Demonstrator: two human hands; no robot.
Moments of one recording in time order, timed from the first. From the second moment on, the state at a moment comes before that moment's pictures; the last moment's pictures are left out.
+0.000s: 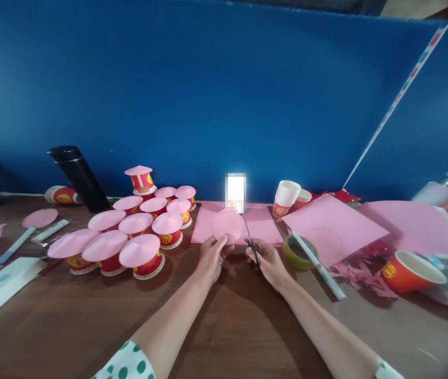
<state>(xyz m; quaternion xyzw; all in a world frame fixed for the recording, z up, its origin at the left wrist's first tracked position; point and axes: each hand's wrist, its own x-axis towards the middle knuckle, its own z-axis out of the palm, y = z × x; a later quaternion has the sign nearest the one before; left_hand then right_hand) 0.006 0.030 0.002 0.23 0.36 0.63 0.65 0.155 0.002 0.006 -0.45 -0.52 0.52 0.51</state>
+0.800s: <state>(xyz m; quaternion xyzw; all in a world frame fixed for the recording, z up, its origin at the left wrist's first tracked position) 0.006 0.030 0.002 0.25 0.39 0.60 0.65 0.154 0.001 0.004 -0.45 -0.52 0.52 0.51</state>
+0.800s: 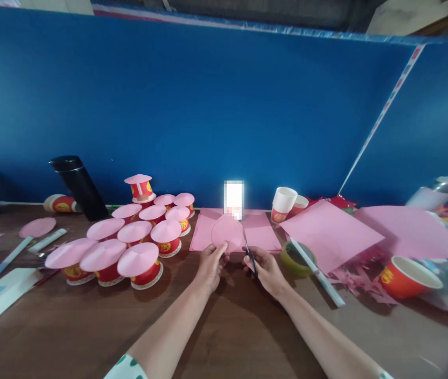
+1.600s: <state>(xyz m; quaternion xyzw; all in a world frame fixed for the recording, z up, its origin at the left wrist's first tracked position) 0.007 0.029 0.002 0.25 0.41 0.59 0.65 0.157 0.005 -0.004 -0.44 -0.54 0.51 0.51</state>
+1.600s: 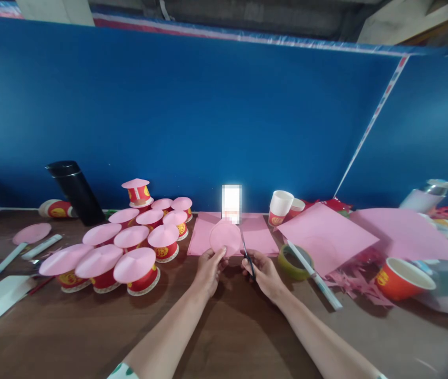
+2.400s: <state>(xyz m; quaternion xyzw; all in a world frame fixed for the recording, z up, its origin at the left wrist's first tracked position) 0.007 0.028 0.002 0.26 0.41 0.59 0.65 0.155 0.006 -0.003 -0.44 -0.53 0.51 0.51</state>
